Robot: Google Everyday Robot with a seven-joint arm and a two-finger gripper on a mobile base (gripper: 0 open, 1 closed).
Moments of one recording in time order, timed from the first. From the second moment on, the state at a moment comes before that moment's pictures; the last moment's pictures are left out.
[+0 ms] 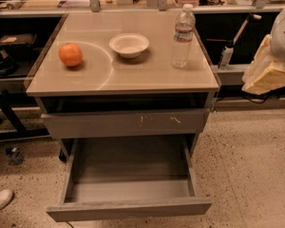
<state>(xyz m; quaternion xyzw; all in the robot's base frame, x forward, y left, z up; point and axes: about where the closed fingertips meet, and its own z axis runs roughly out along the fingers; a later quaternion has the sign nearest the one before) 0.438 -0.217 0.976 -0.60 0.78 -0.03 0.16</state>
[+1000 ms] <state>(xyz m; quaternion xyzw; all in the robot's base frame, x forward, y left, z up) 0.422 -0.221 0.950 -0.59 0.79 -0.03 0.13</state>
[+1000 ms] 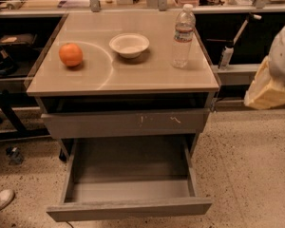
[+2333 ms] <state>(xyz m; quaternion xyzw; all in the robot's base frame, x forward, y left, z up) 0.324 -0.217 0.752 -0.54 0.84 0.04 0.01</state>
